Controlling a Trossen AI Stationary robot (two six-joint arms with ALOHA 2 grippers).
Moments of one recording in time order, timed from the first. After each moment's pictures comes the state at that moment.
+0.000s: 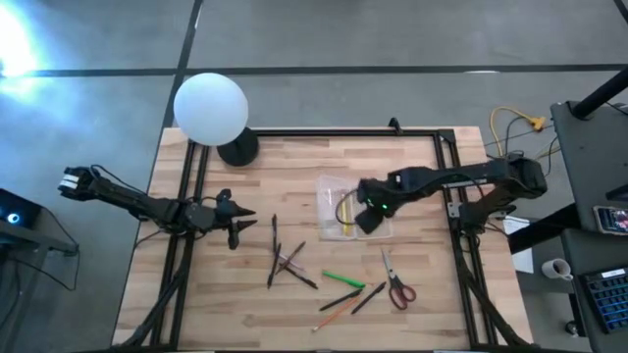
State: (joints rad) left arm -0.24 0.54 0.01 0.07 -0.44 -0.33; right arm -0.01 1.48 1.08 -0.94 -0.02 0.90
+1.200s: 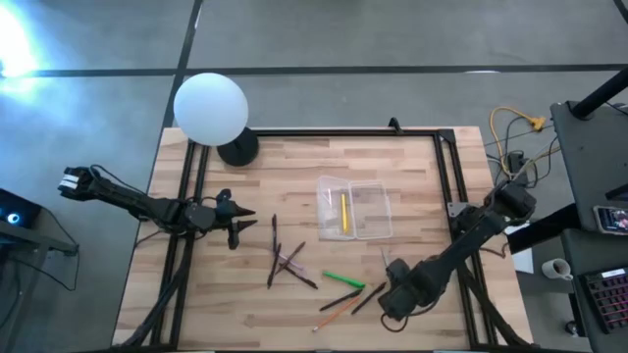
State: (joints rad) left arm -0.24 0.54 0.01 0.07 -0.44 -0.33; right arm 0.73 1.75 1.10 -0.87 -0.11 1.80
